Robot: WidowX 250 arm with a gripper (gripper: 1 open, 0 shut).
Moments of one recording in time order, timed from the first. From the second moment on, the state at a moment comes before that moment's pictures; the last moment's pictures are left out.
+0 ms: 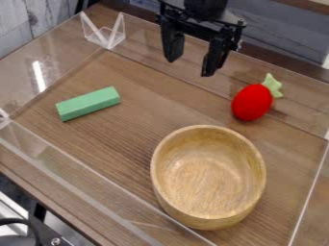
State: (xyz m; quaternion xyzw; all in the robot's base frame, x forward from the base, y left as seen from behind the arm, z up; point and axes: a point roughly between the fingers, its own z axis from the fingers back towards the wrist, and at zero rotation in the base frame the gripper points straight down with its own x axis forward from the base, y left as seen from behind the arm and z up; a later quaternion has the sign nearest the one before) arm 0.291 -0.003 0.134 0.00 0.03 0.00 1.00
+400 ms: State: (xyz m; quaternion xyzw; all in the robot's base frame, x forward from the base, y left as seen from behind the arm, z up) arm 0.305 -0.037 0.089 0.00 0.05 0.02 1.00
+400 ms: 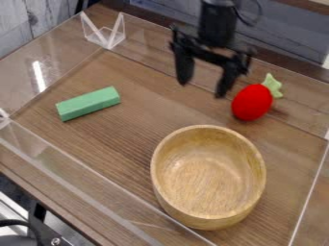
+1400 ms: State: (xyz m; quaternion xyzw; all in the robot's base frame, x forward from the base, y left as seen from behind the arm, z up) arm 0.353 -0.058 0.044 0.00 0.01 -0.03 1.00
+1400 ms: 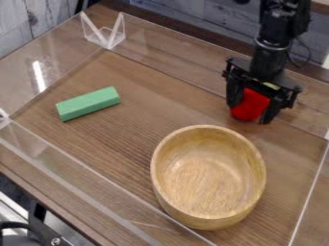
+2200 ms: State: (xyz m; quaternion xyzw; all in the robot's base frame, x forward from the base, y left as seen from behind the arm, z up) arm 0.354 -0.055 0.051 0.00 0.02 -0.05 1.00
